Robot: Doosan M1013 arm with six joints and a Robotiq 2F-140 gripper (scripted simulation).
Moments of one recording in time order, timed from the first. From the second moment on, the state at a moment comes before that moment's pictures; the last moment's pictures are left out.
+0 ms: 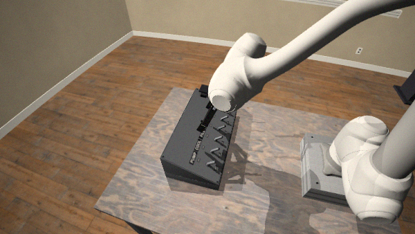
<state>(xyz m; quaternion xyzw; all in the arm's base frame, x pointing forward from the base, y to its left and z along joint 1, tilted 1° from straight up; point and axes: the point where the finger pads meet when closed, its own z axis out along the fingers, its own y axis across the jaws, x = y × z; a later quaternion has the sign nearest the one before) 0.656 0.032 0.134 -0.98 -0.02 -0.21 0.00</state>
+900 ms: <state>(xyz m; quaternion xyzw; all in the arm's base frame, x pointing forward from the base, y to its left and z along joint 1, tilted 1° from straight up) 0.656 0.026 0.134 -0.98 -0.02 -0.21 0.00</state>
